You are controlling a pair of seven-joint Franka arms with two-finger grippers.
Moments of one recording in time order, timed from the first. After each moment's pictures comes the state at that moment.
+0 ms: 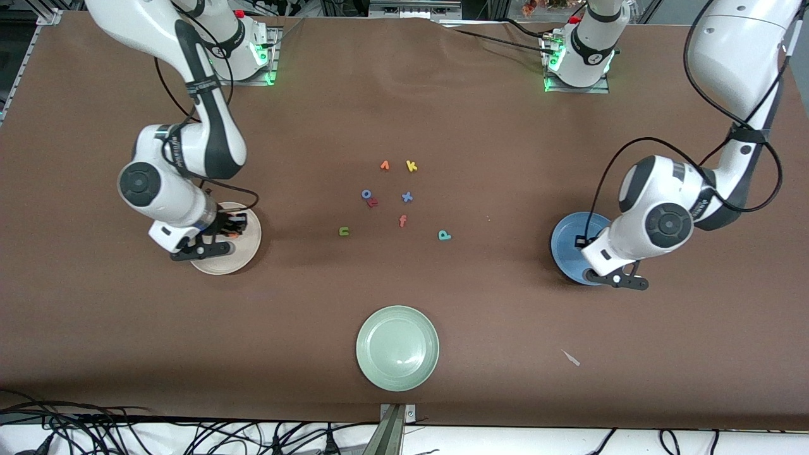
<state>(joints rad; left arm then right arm) 0.26 0.56 -0.41 -1.78 0.32 2.08 -0.11 0.57 0.41 -0.44 -2.00 0.22 2.28 -0.19</state>
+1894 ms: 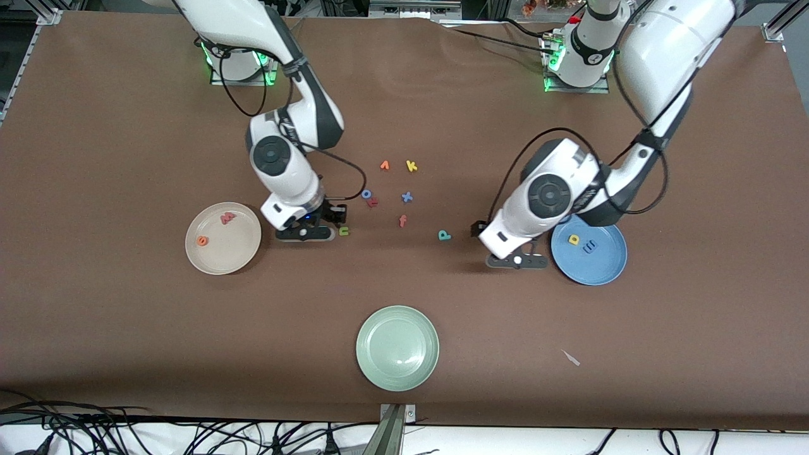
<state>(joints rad) 0.02 0.70 -0.60 -1.64 0.32 2.12 -0.72 0.82 0.54 -0.27 -1.91 0.28 2.49 0.39</state>
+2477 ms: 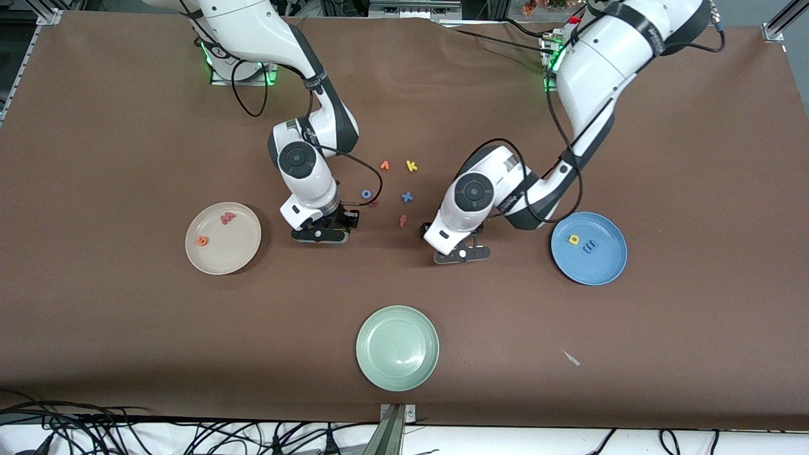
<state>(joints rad) -0.27 0.83 -0.43 -1.54 0.32 2.25 -0.92 0.84 0.62 -0.27 -1.91 0.28 2.58 0.44</state>
